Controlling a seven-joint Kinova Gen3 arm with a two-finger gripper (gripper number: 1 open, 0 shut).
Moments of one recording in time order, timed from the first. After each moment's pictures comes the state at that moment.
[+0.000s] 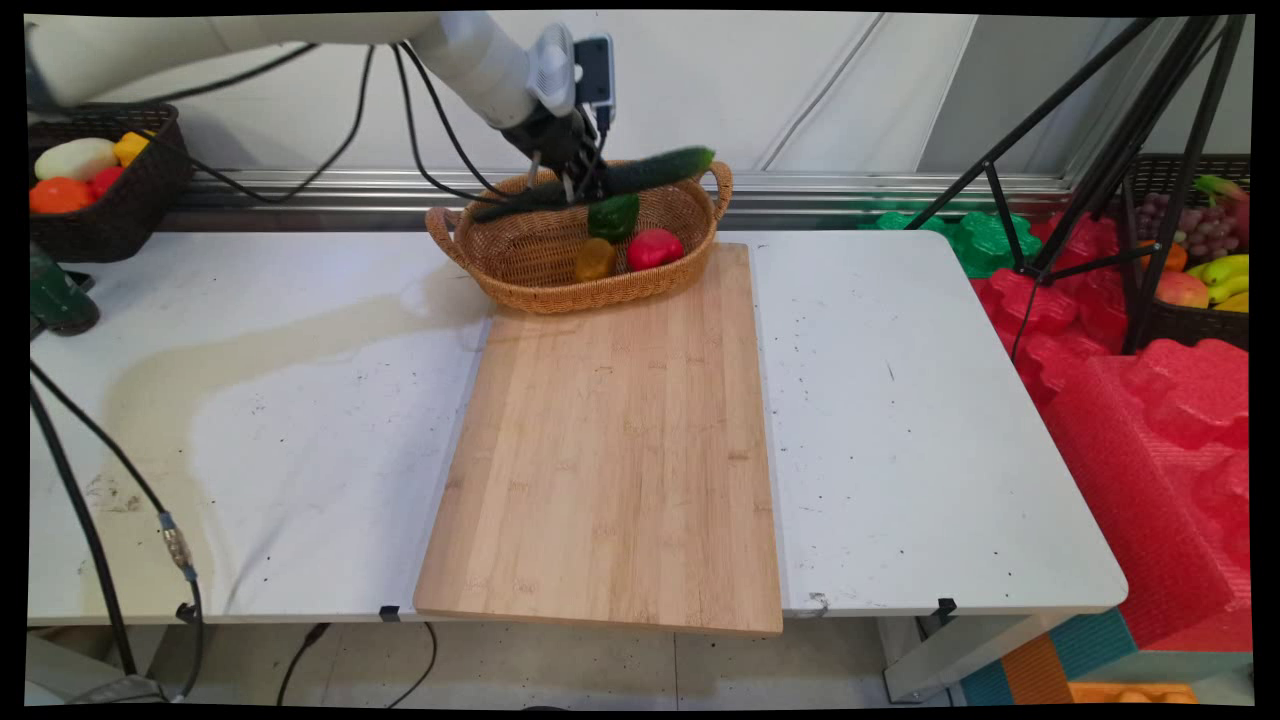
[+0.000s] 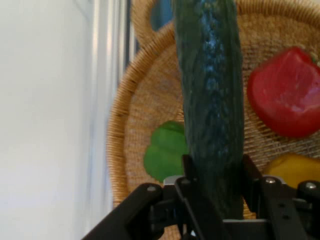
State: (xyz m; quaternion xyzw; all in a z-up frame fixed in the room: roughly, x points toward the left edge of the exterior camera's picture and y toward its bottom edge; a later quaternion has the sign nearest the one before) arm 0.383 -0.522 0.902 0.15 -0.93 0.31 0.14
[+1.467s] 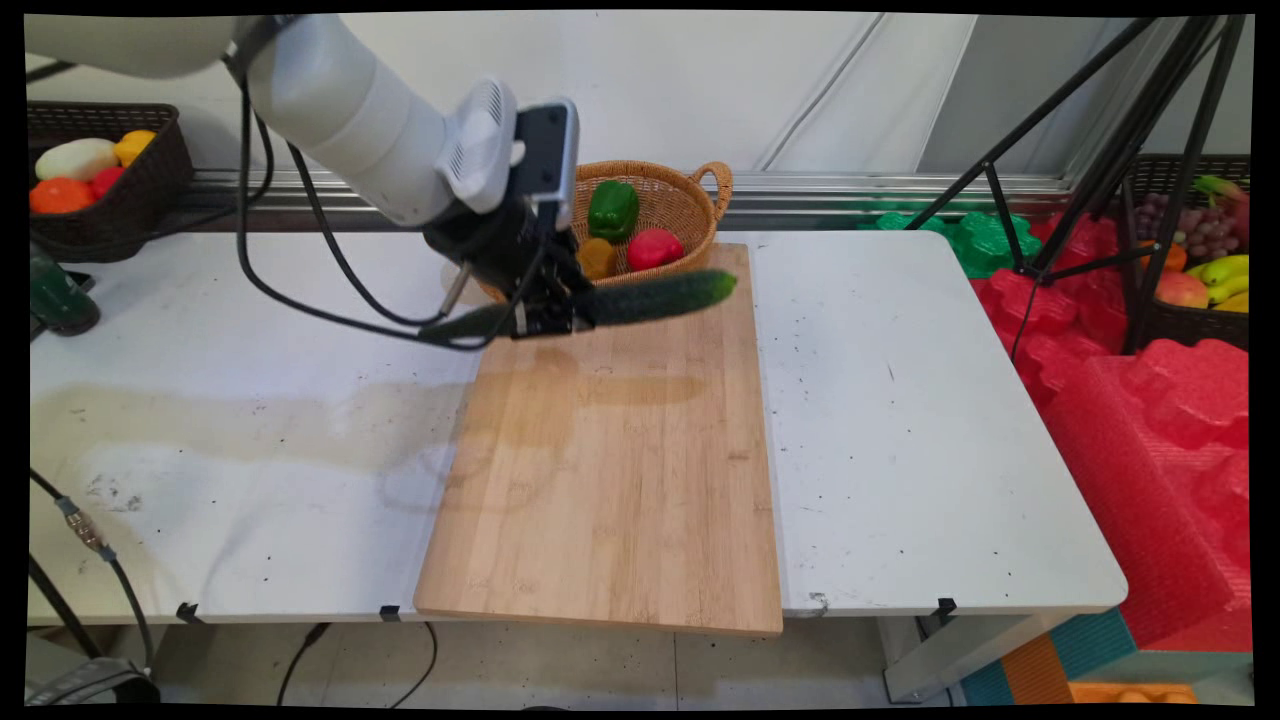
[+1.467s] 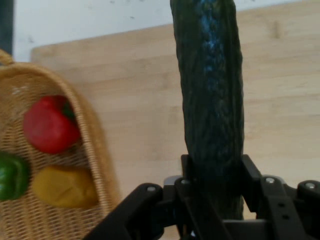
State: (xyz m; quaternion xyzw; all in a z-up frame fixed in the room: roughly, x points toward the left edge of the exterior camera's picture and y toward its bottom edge) arm 0.319 -0.313 0.948 0.12 -0.95 0.21 0.18
